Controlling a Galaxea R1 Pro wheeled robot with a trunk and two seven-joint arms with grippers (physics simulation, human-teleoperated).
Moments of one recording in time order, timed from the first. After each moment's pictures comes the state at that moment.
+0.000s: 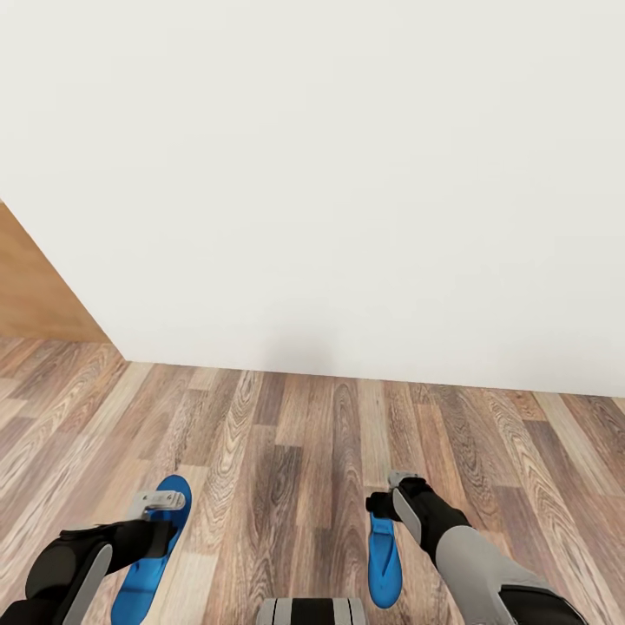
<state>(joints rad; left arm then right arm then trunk) -0.11 0.19 0.04 -1.60 0.16 1.03 -0.08 -0.74 0.10 -0.10 -0.32 0.02 0.50 -0.08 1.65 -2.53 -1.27</state>
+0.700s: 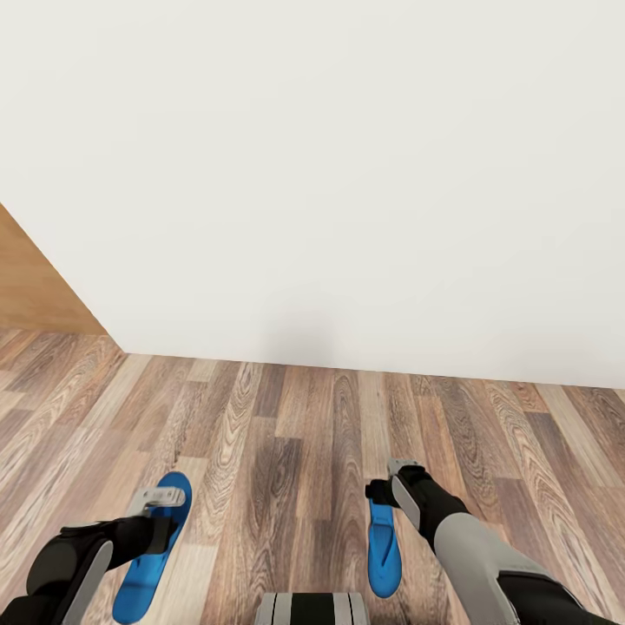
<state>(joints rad) -0.12 0.19 0.04 -1.60 0.16 1.02 -0.08 -0.78 0.10 -0.10 -0.31 0.02 0.50 -0.08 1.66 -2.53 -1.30</state>
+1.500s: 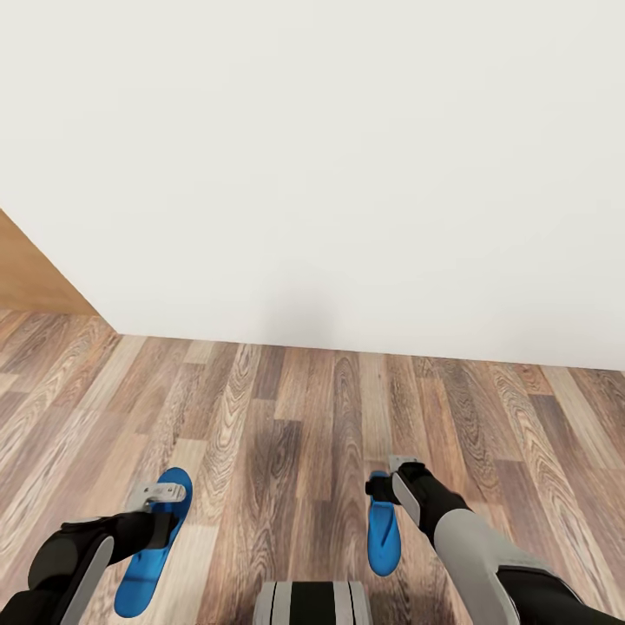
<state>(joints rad) -0.14 0.19 0.04 -1.60 0.16 1.02 -0.08 -0.80 0.10 -0.11 -0.31 0.02 0.50 -0.08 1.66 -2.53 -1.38</state>
